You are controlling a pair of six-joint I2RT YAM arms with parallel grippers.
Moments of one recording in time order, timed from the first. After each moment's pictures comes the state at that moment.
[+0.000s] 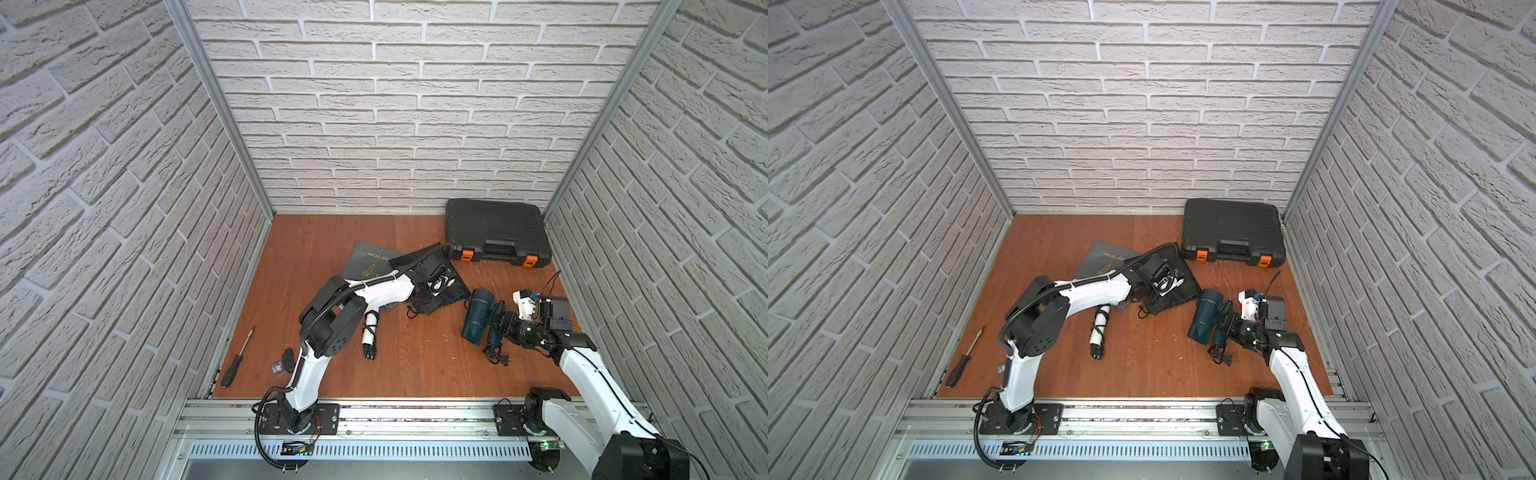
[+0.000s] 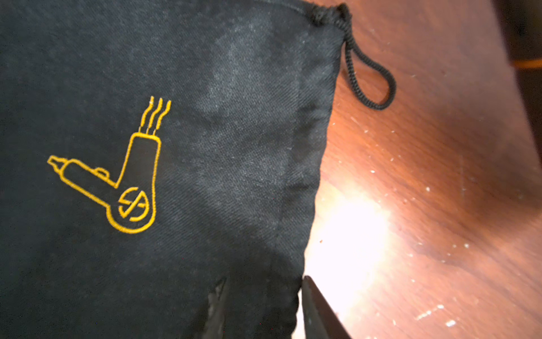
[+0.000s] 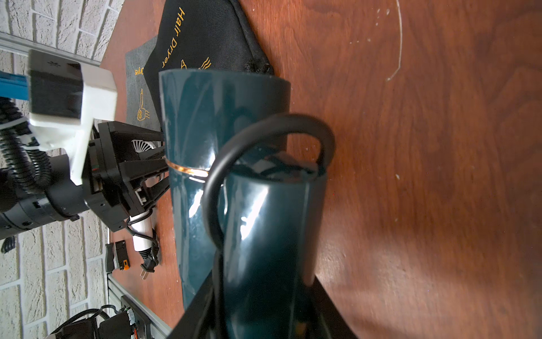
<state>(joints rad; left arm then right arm) -0.86 2.07 1.49 -0.53 0.07 0.13 -0.15 0.89 0.44 -0.53 -0.57 0.46</state>
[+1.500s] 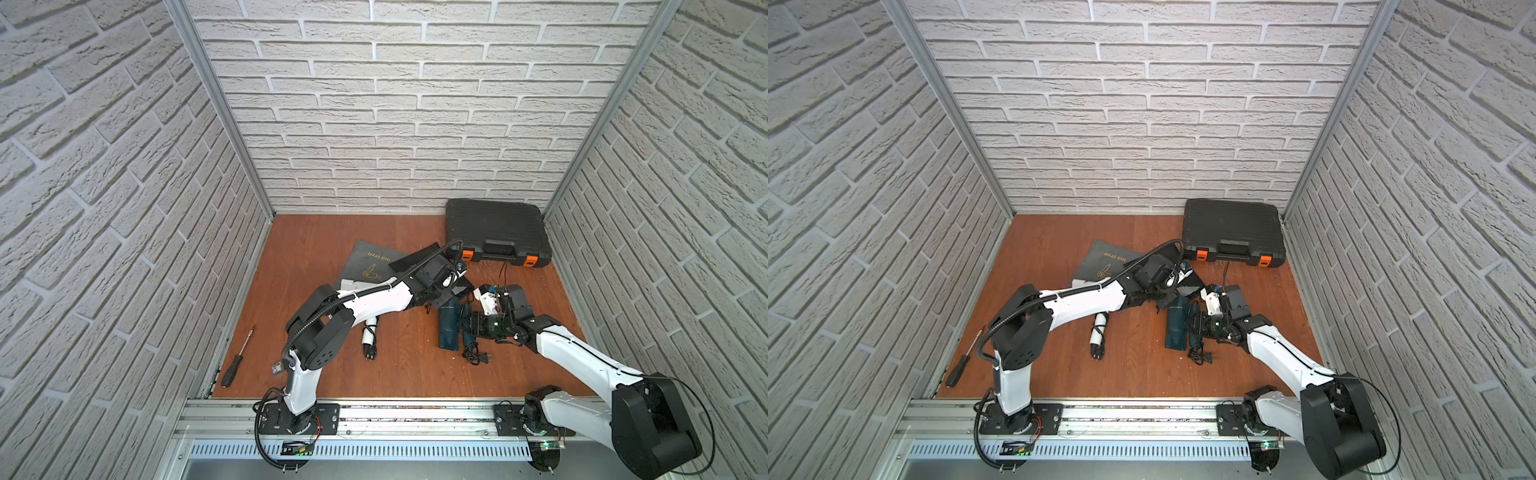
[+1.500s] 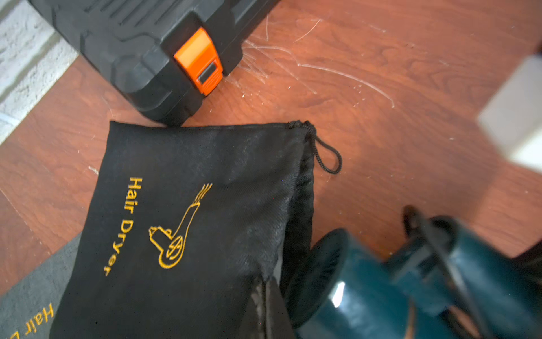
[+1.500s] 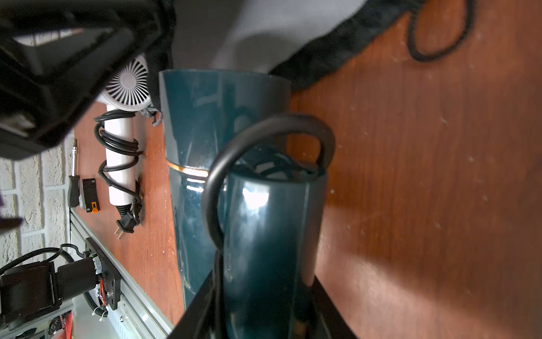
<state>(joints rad) -0.94 1.94 1.40 -0.26 -0.09 0.16 0.26 1.17 0.53 -0.35 -0.45 0.48</state>
